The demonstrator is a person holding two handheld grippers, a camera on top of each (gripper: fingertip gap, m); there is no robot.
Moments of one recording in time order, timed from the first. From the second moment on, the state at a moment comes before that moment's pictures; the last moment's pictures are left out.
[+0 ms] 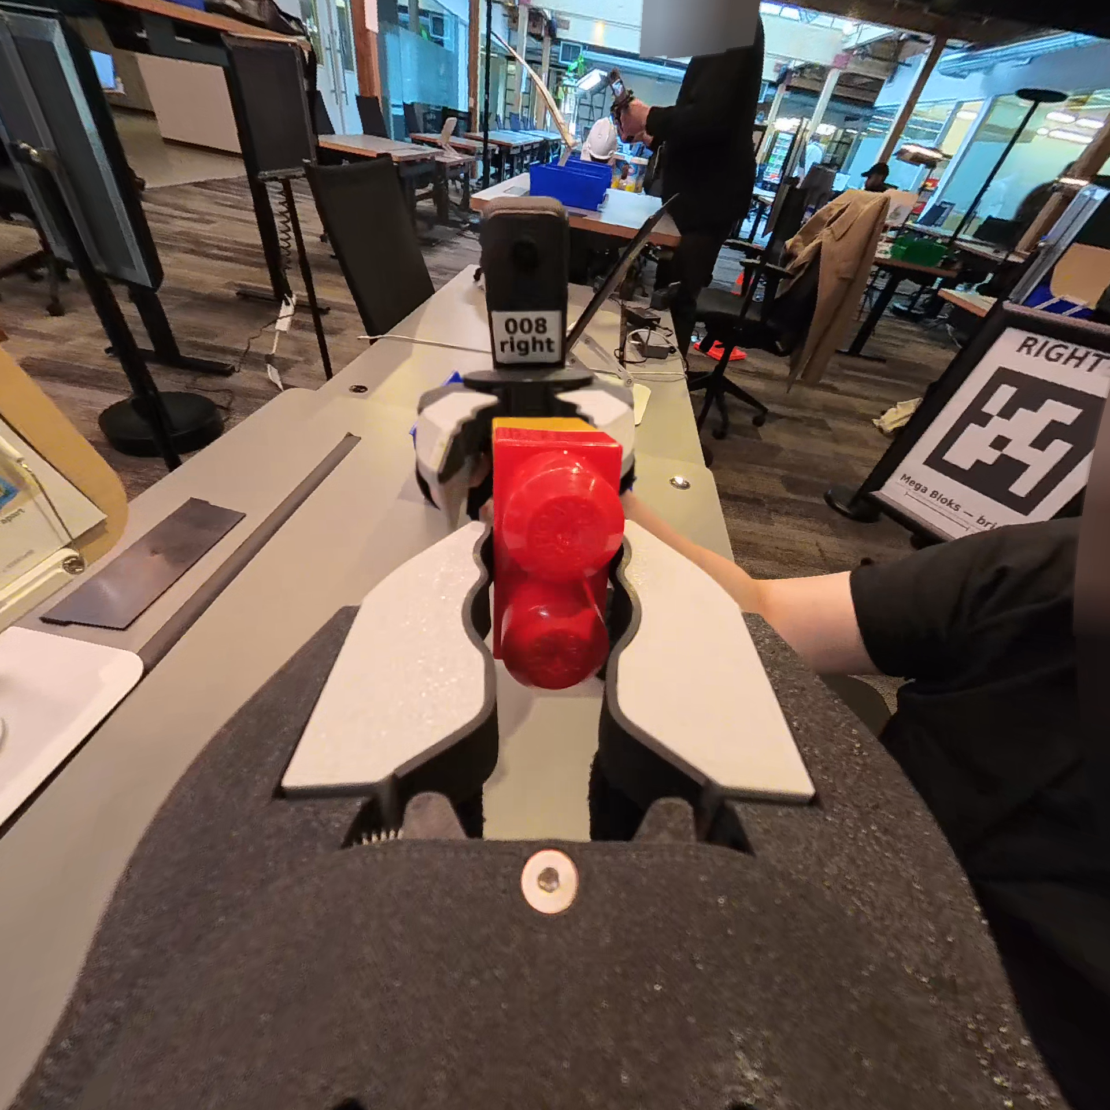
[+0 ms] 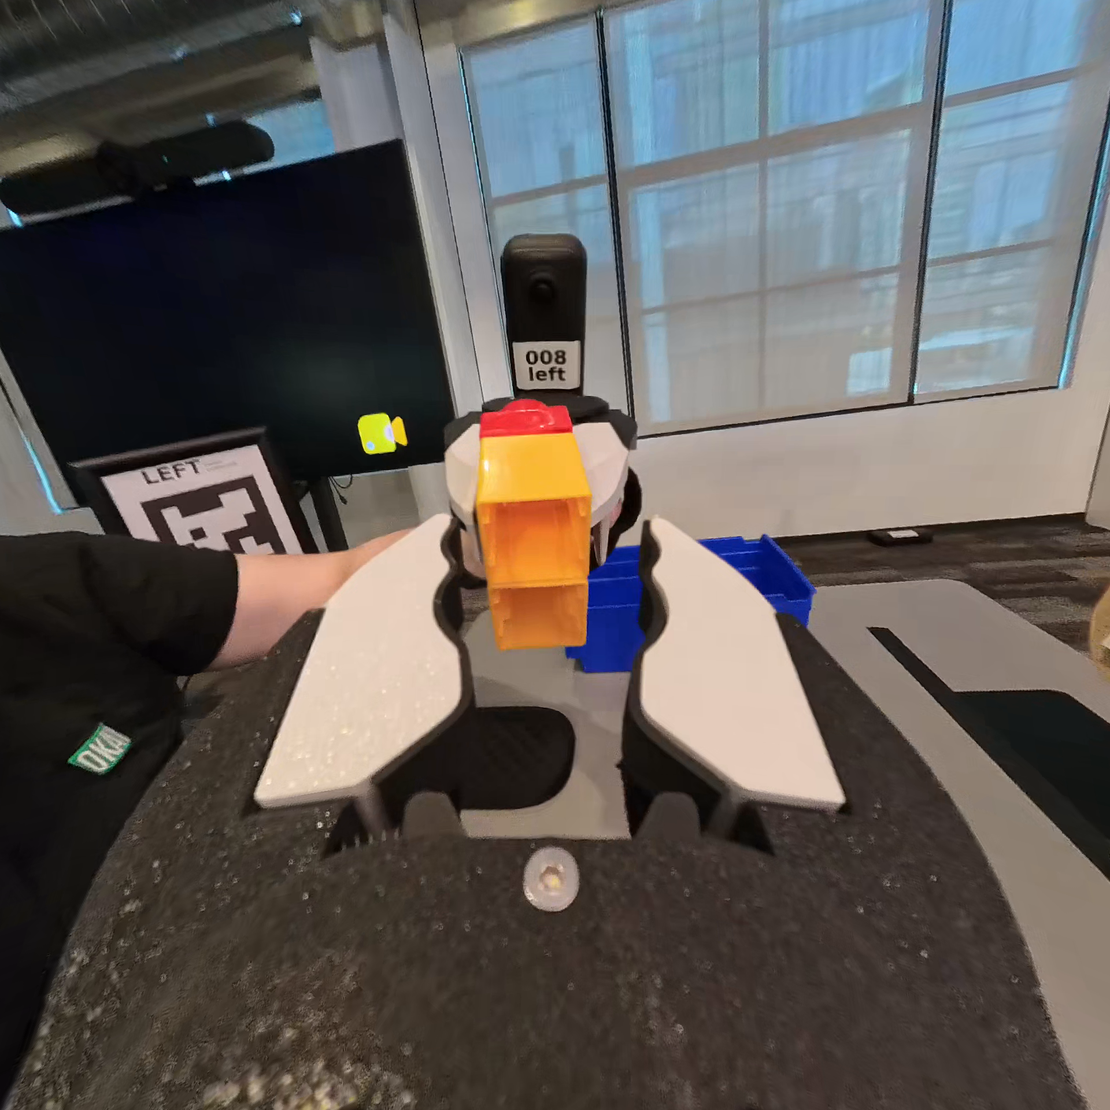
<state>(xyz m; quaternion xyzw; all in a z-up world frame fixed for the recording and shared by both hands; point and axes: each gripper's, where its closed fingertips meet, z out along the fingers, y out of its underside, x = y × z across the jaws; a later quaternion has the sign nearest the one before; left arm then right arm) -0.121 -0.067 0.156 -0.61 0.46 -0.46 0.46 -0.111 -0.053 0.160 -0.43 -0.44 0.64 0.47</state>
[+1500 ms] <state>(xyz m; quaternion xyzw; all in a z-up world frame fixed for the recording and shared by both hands) -0.113 -0.072 0.139 -0.65 0.46 -0.48 0.37 -0.112 -0.064 0.151 -0.44 -0.47 0.62 0.44</state>
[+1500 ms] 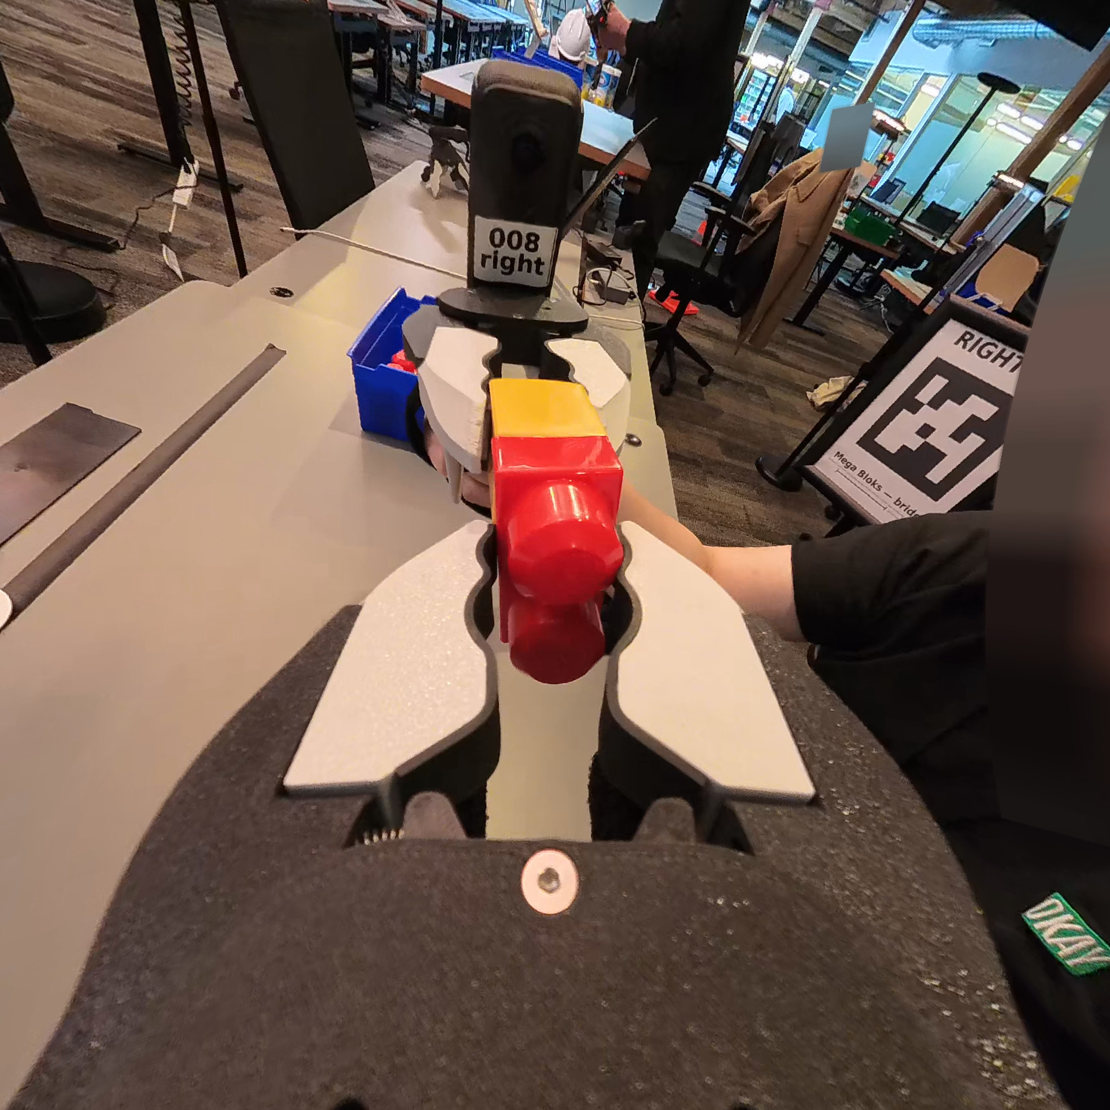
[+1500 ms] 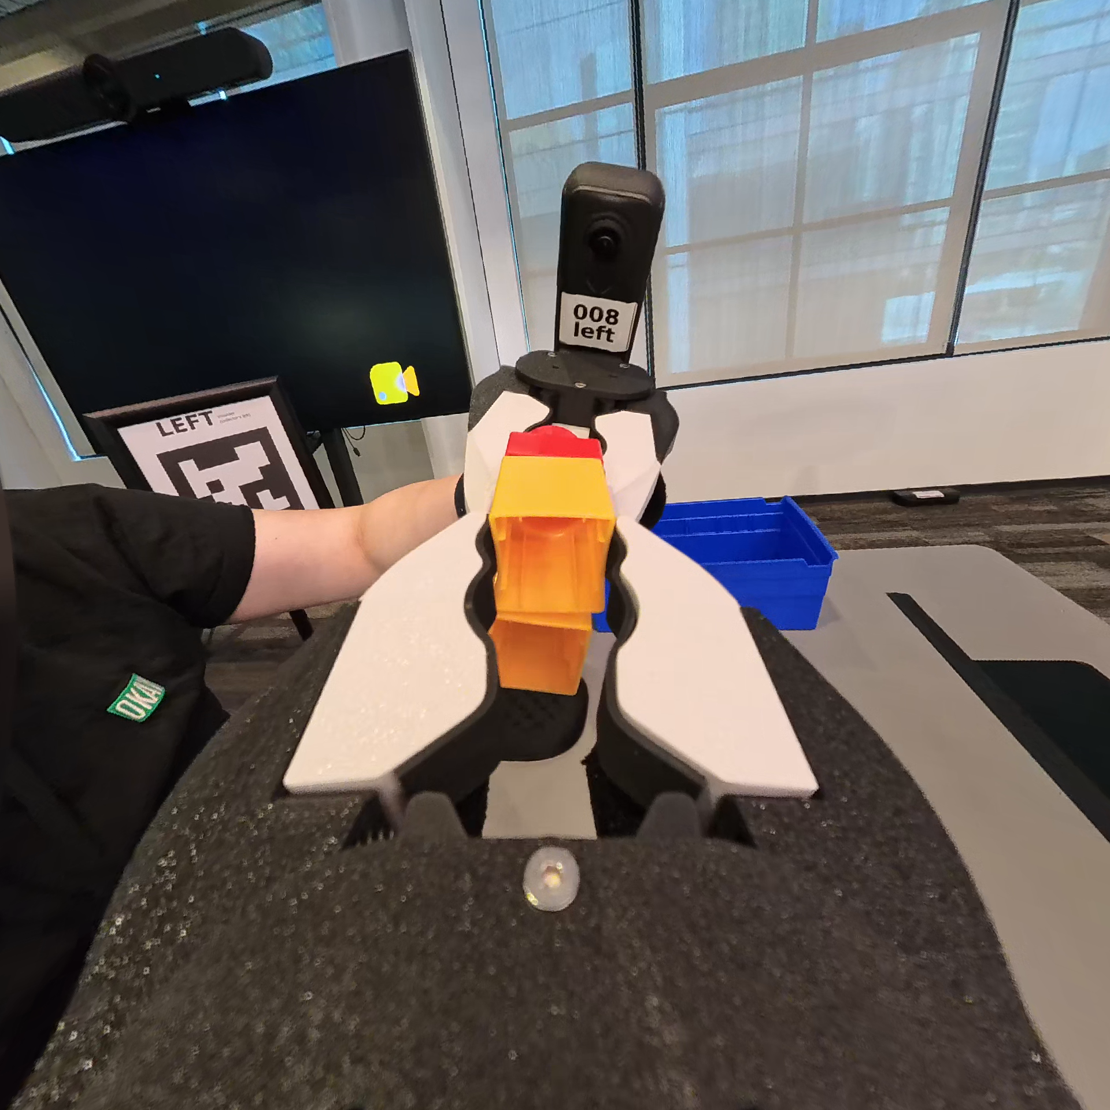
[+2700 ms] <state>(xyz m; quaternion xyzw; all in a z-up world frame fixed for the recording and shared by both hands) -0.119 -0.068 0.130 -0.67 0.48 -0.43 0.36 -0.119 -0.060 0.146 -0.45 -0.45 0.66 0.41</state>
